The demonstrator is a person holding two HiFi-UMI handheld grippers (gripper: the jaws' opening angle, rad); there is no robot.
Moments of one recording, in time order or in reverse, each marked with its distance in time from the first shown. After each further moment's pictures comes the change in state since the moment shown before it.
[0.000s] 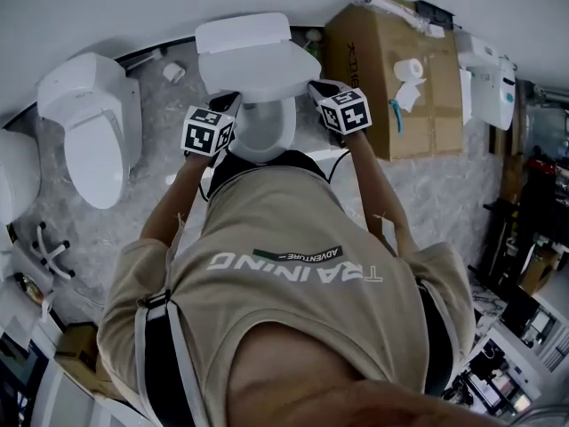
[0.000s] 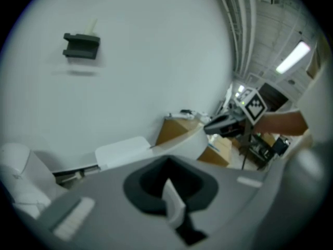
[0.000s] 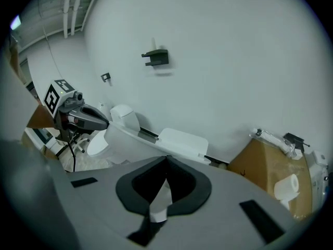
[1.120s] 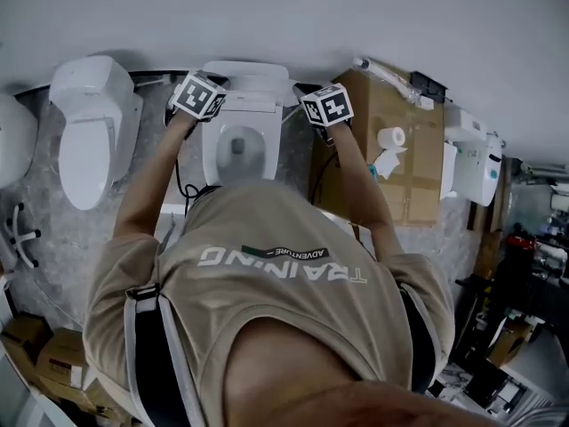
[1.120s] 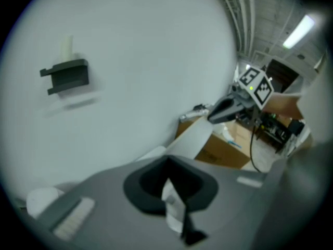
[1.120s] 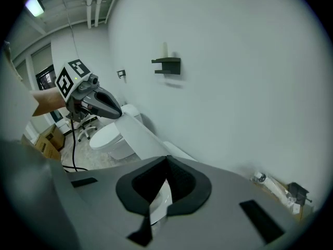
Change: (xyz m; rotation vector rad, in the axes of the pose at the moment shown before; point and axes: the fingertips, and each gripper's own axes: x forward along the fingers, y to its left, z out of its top) left arm 0.019 0.066 0.117 0.158 0.086 0.175; right arm 0.025 -0.053 0.119 -0.237 -0.018 0.096
